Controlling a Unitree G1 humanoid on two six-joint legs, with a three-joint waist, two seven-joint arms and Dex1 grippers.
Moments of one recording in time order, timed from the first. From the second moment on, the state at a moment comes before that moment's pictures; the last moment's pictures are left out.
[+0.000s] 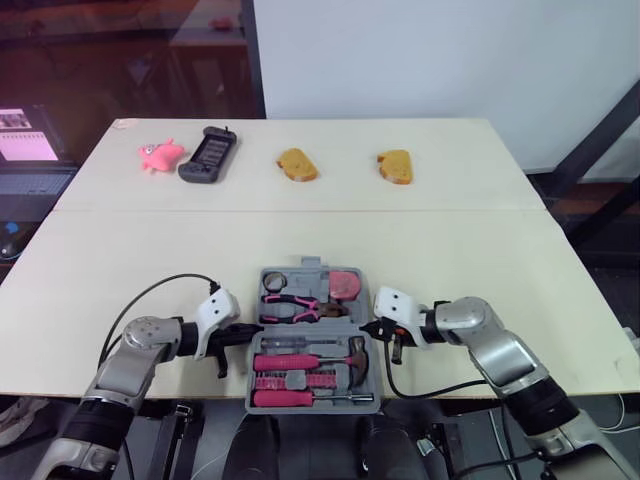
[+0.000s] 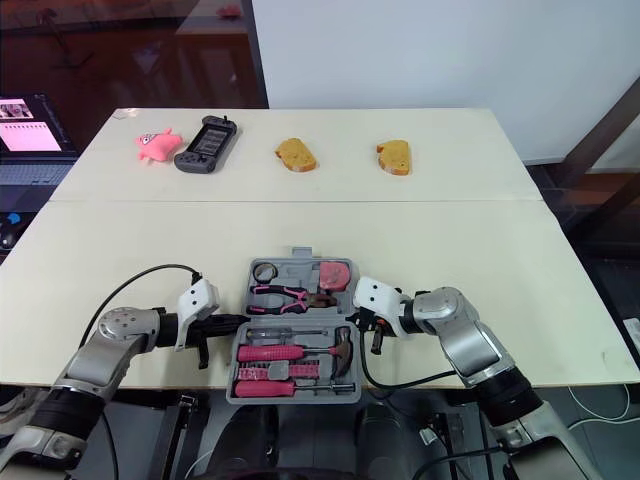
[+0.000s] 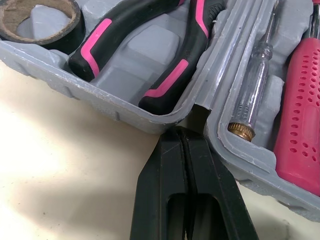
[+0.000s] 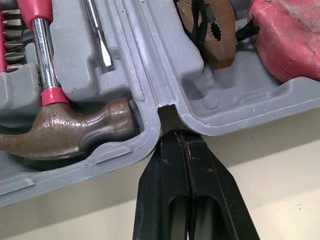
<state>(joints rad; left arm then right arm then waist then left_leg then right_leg) -0.16 0.61 -0.12 0.18 -0.15 0.17 -1.09 -0.30 -0.57 0.34 -0.05 -0.06 0.45 1.05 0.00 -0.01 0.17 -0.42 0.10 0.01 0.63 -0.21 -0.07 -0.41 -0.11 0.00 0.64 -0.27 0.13</state>
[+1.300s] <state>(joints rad) -0.22 0.62 -0.10 0.29 -0.14 0.10 -1.07 -0.40 -0.53 0.36 0.10 -0.05 0.37 1.06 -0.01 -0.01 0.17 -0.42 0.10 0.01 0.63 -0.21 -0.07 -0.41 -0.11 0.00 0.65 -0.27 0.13</state>
